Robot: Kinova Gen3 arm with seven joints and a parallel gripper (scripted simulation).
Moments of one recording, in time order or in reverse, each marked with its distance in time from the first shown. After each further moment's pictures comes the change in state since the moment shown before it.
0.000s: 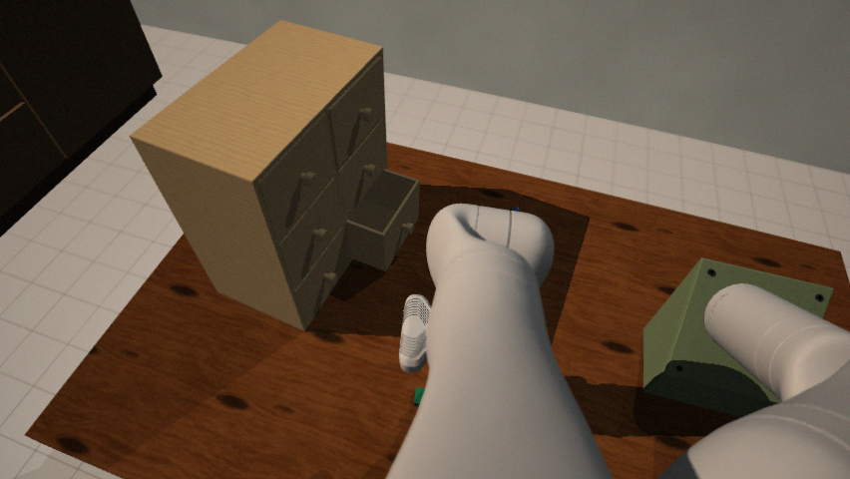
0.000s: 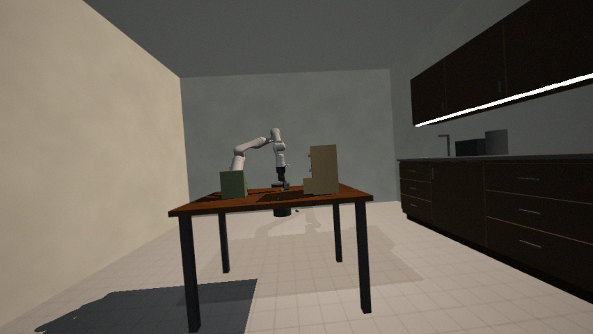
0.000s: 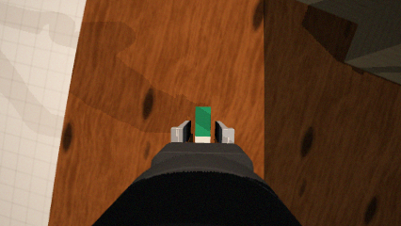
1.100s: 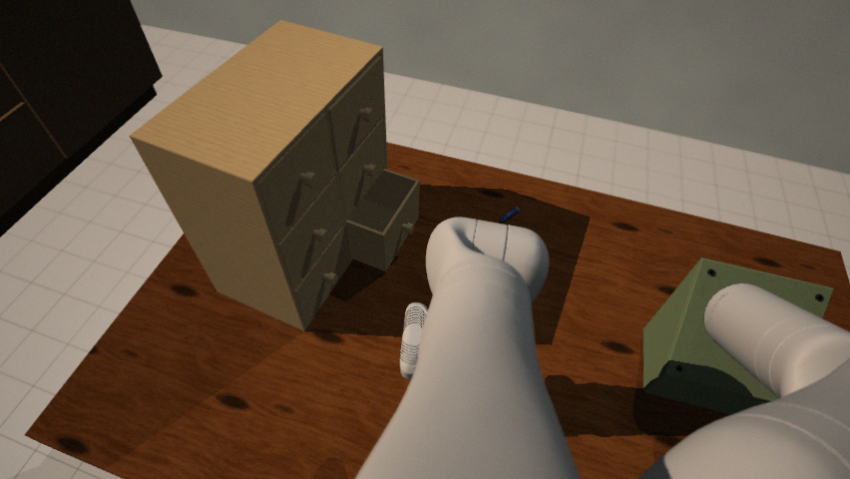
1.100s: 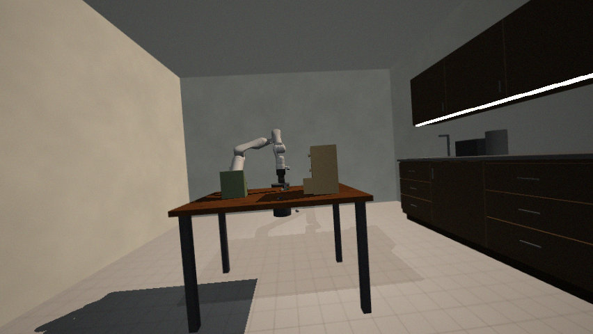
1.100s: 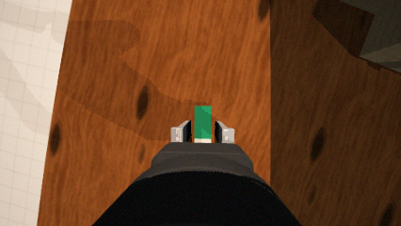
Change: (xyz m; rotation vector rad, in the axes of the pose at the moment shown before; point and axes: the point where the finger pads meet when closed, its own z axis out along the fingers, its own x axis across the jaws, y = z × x) arm 0.000 0.001 0.018 -0.003 -0.001 0.000
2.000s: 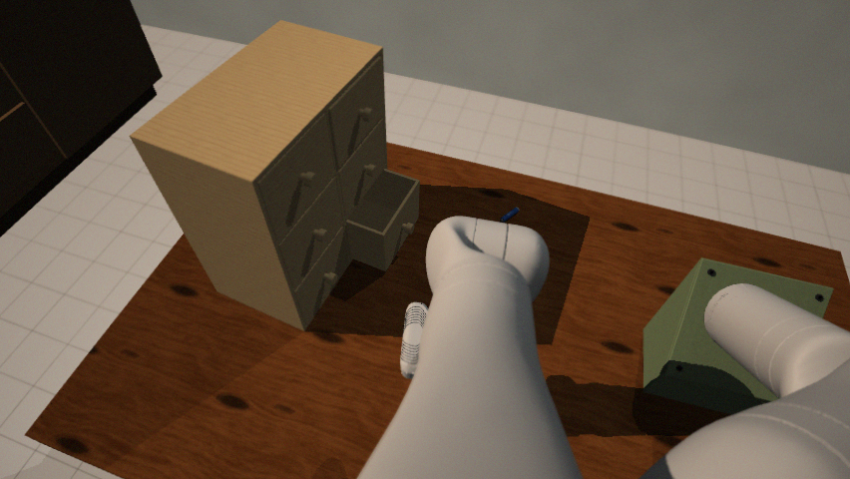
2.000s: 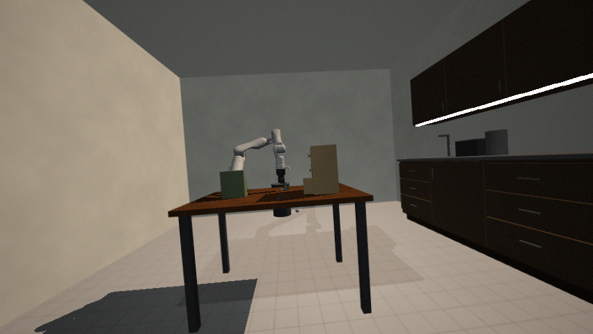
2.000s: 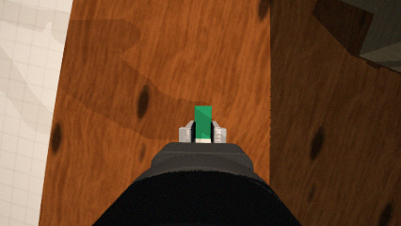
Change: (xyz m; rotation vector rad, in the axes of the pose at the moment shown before) arm 0.000 0.001 -0.001 -0.003 -0.001 0.000
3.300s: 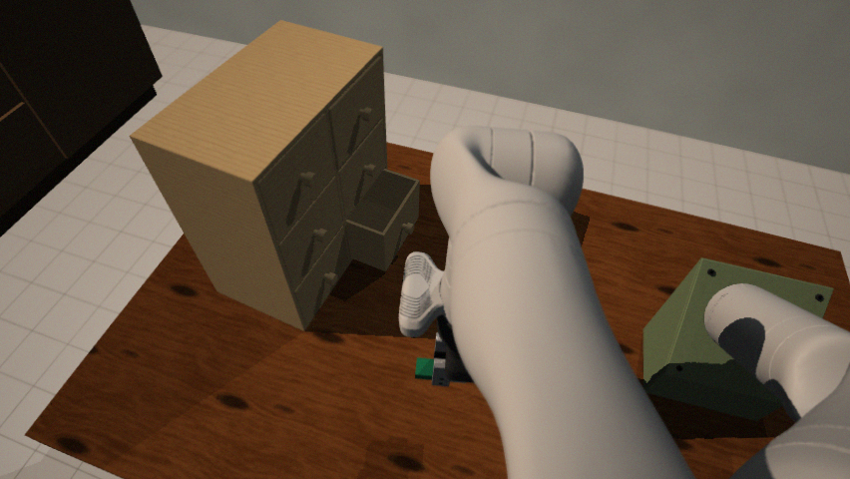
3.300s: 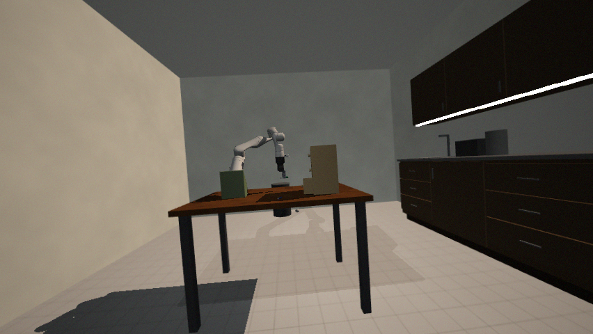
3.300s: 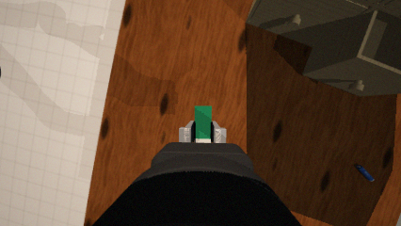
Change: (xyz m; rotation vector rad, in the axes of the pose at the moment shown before) arm 0.000 -0.001 -0.099 0.005 0.001 0.001
